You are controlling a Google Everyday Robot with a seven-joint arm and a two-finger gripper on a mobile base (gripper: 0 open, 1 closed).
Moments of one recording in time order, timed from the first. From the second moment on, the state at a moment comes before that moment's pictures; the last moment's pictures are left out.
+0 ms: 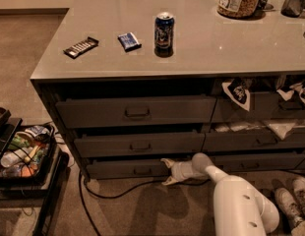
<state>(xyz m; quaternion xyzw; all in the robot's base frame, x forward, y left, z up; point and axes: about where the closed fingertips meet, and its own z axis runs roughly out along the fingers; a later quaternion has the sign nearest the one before) 0.672 -0.079 0.161 -0.73 0.56 0.14 0.37</state>
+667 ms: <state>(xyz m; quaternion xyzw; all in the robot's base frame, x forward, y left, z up) 0.672 -0.077 0.160 -0.73 0.55 0.14 0.37</state>
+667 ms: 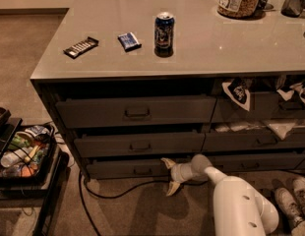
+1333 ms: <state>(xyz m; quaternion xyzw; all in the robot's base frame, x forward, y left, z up) 0.680 -0.068 0.176 -0.75 0.51 0.11 0.40</state>
